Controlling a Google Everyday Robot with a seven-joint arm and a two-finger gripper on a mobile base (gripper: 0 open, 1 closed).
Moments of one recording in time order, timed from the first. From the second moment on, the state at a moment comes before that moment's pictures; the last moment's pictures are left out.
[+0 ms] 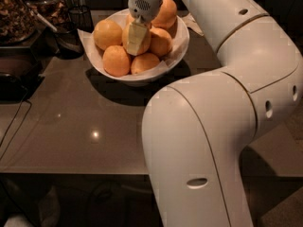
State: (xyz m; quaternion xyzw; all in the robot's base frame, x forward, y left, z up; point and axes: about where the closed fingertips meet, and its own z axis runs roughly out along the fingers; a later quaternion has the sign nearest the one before) arm 0.687 0.028 0.926 -0.63 0.76 0.07 0.12
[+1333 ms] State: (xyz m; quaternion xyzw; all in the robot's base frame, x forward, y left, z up) arm 0.687 0.028 0.935 -0.63 0.76 0.07 0.12
